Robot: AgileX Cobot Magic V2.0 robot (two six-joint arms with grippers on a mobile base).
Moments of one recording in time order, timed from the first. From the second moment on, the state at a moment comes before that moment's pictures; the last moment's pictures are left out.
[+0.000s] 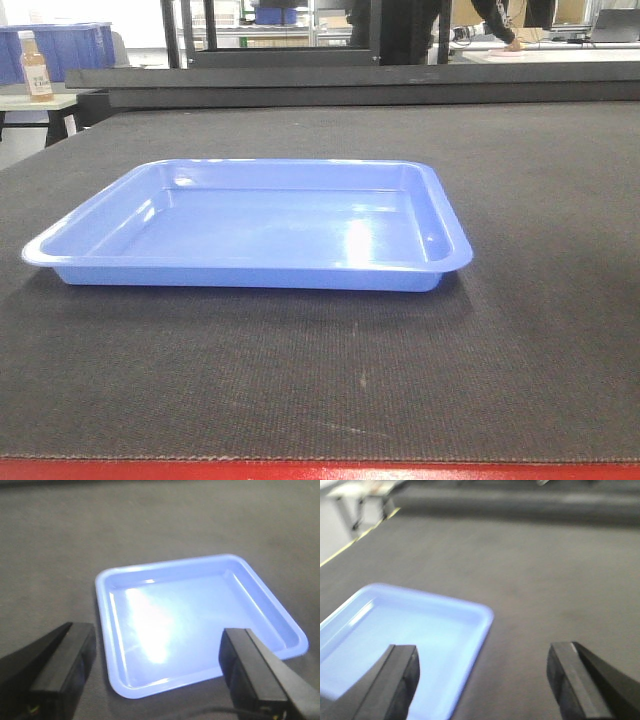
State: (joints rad) left arm -0.31 0.79 -0.87 -0.26 0.58 0.21; right arm 0.32 0.81 -0.90 0.08 0.47 0.06
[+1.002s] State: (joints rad) left arm -0.25 1.84 -1.49 -0.03 0.94 -0.09; right arm 0.42 1.90 -1.57 -0.08 0.93 0.47
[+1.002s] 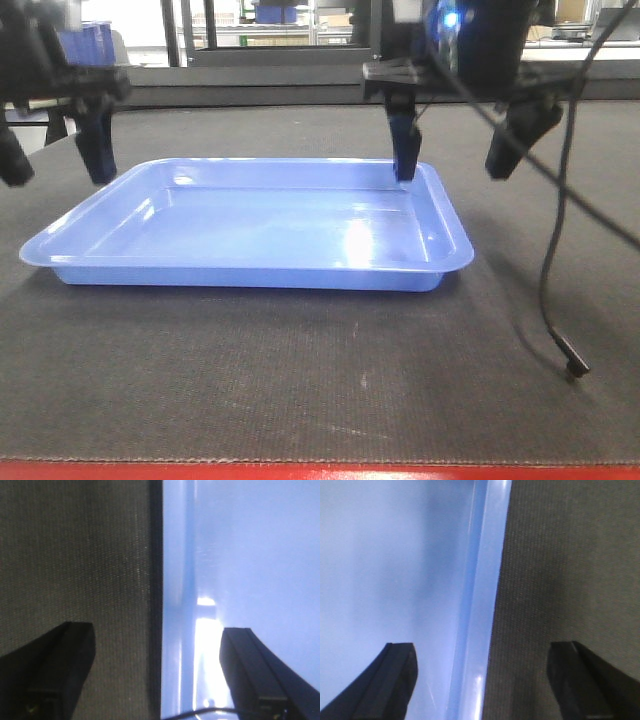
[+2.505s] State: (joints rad) left arm -0.31 1.65 -1.56 -0.09 1.16 -0.11; right arm 0.42 1.69 -1.55 -0.03 1.05 0.43
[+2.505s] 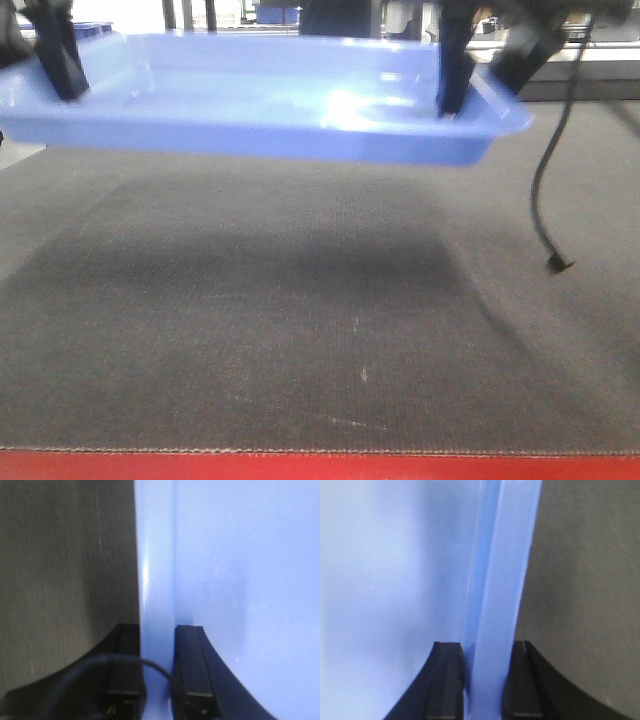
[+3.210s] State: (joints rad) left arm -0.59 1.41 -1.39 -0.04 1.20 -0.29; right arm 0.46 1.22 -1.25 -0.07 1.15 0.41
